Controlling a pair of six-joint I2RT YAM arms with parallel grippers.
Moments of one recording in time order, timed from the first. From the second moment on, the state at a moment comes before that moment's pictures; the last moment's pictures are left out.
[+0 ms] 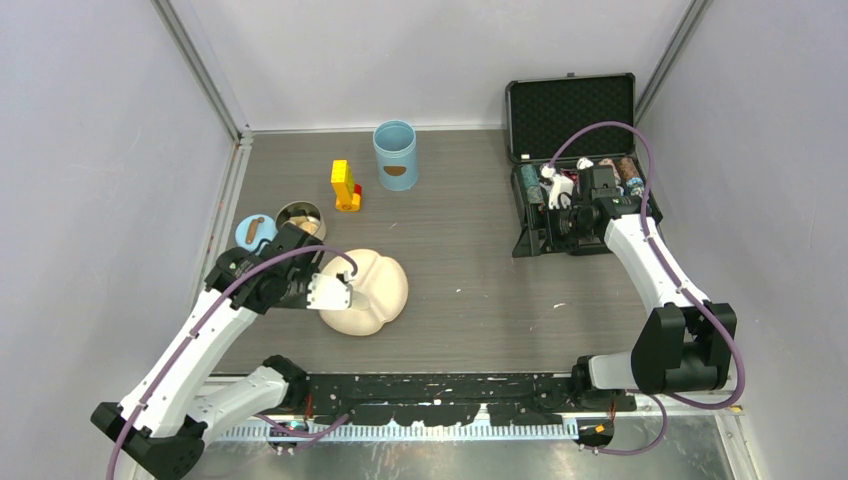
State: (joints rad) left arm -0.55 0.92 1.12 -1.45 -0.30 1.10; right arm 0.05 1.35 1.07 -0.82 -0.56 -0.08
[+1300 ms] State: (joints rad) left arm -0.55 0.96 1.22 -1.46 -0.23 1.09; right arm 0.05 1.35 1.08 -0.84 -0.56 -0.09
